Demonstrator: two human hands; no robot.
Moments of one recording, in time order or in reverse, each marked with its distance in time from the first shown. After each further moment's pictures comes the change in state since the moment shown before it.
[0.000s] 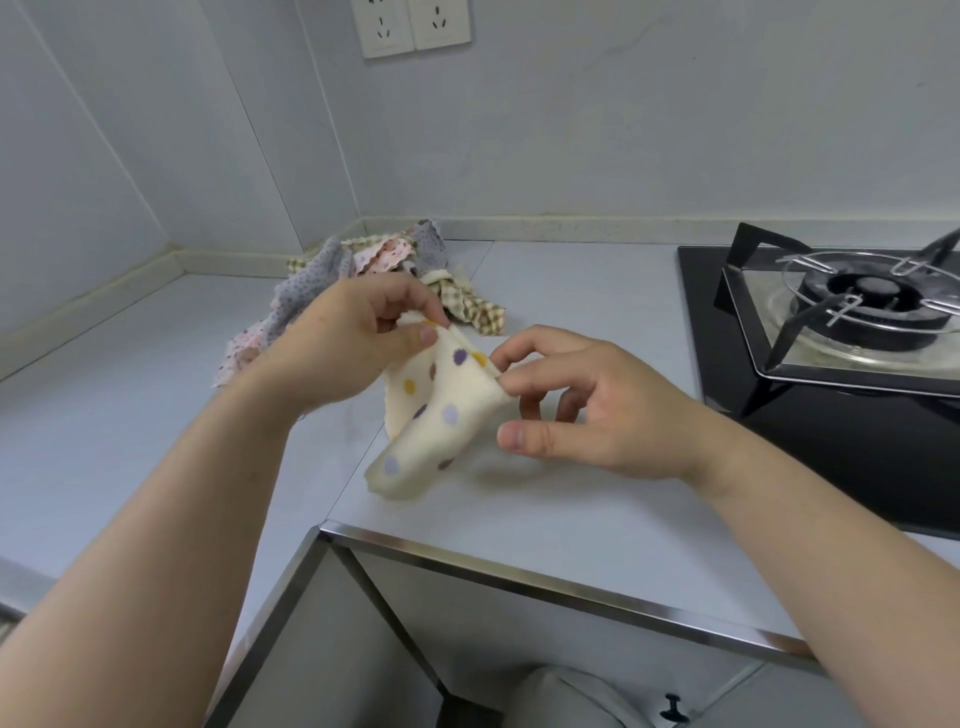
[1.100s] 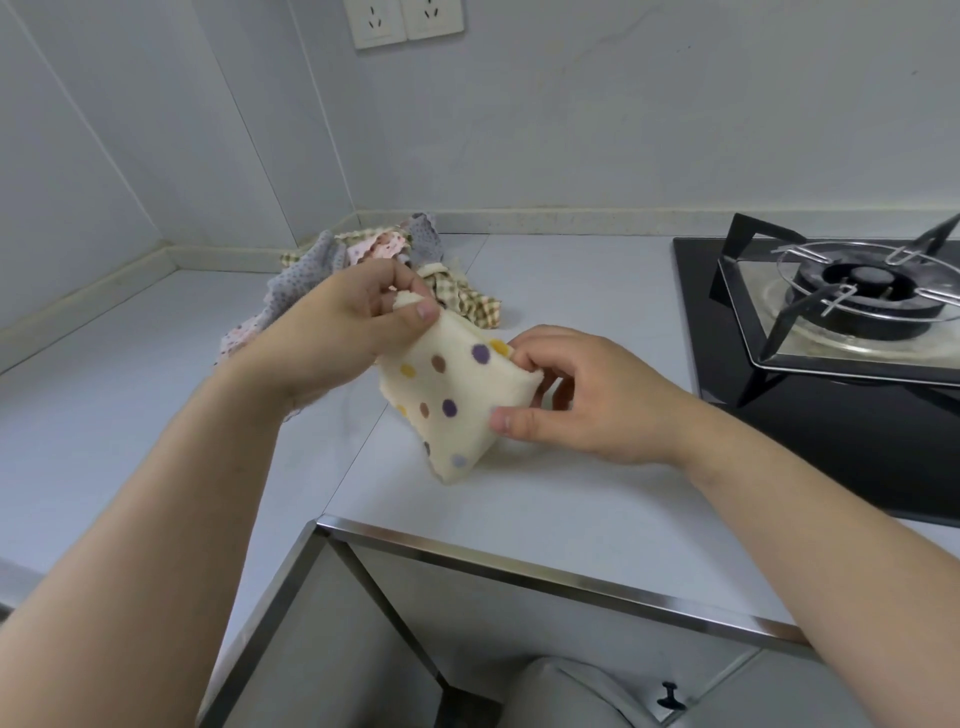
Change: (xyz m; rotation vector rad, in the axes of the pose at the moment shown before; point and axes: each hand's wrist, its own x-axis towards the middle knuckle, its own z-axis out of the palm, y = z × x) left_hand 0.001 0.004 -0.001 -0.283 -0.045 -0.083; right_hand 0.006 0.010 -0.001 -0.205 0.069 0.068
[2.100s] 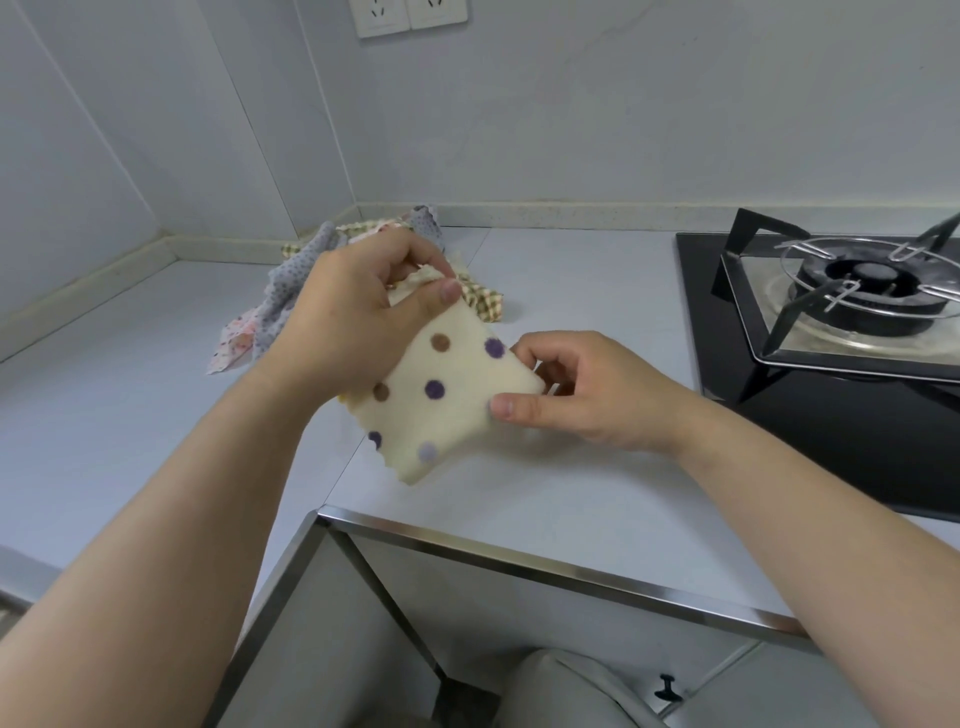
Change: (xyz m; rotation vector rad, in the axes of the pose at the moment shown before) left_hand -0.001 0.003 0.017 0.479 0.336 0.259; right_hand 0.000 0.006 0.004 0.213 -0.066 0.130
